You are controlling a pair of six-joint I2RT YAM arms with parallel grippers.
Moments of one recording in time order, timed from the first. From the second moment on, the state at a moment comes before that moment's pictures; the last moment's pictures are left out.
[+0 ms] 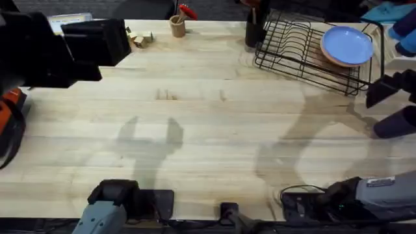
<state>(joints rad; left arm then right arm) 0.00 0.72 1.27 -1.01 0.00 -0.01 -0.67 1.75 1.41 -1.18 0.06 0.00</state>
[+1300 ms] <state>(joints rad) 0.00 0.72 1.27 -1.01 0.00 -0.01 -0.67 1.39 1.41 -1.29 0.05 -0.01</state>
